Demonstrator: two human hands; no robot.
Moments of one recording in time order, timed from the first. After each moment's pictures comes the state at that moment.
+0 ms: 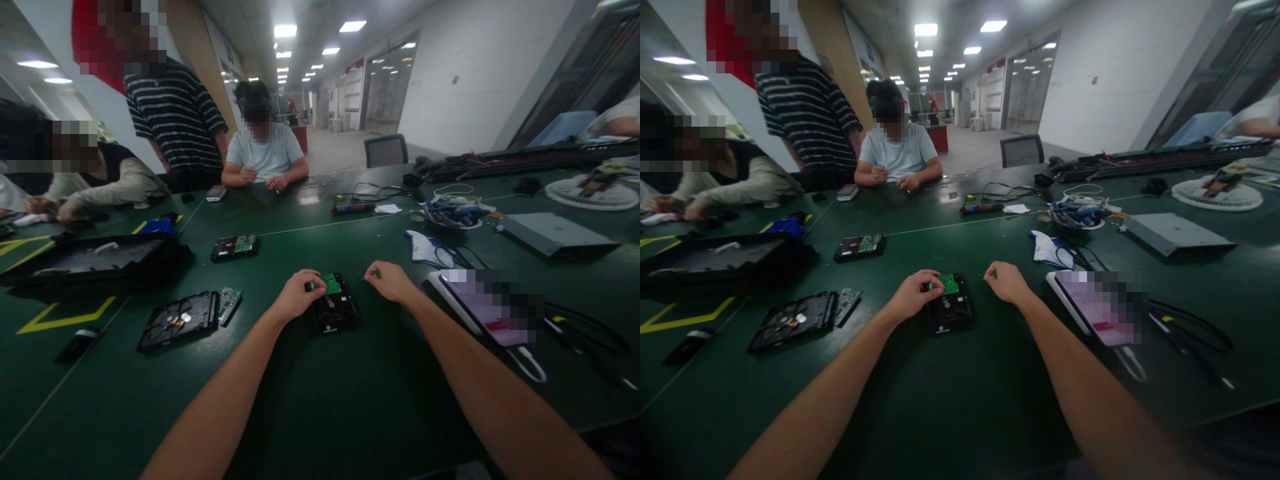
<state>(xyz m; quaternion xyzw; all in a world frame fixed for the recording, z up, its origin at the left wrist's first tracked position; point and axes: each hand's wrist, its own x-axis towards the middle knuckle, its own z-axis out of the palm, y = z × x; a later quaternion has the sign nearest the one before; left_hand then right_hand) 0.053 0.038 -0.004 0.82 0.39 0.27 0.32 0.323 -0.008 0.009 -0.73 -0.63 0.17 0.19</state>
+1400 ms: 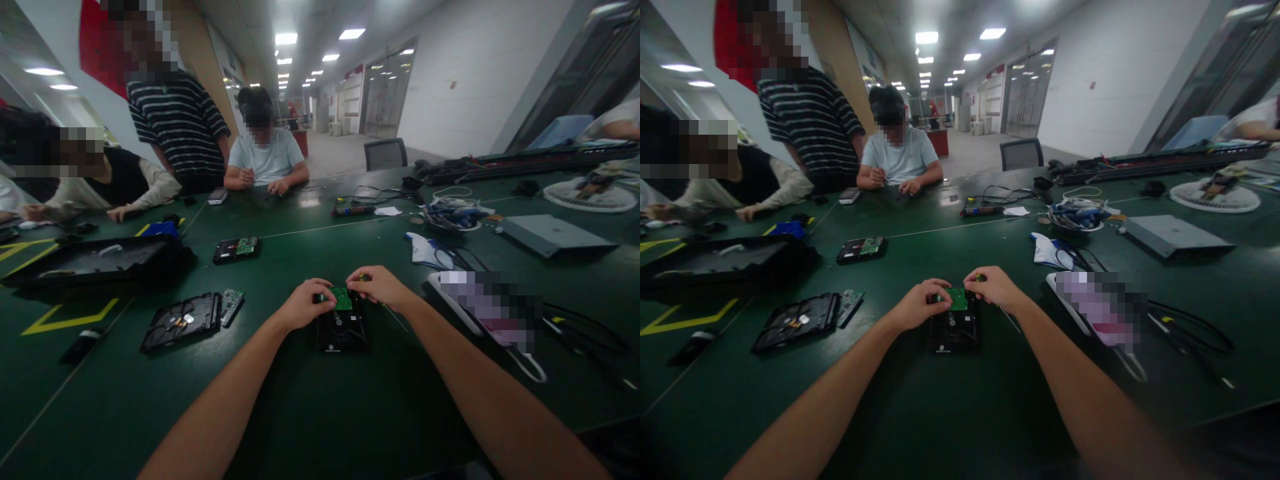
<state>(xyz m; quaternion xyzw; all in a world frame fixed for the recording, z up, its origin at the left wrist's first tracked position) 0.055 0.021 0.002 0.85 0.30 0.23 0.37 0.292 -0.019 0.010 -0.60 -0.55 0.45 0.35</state>
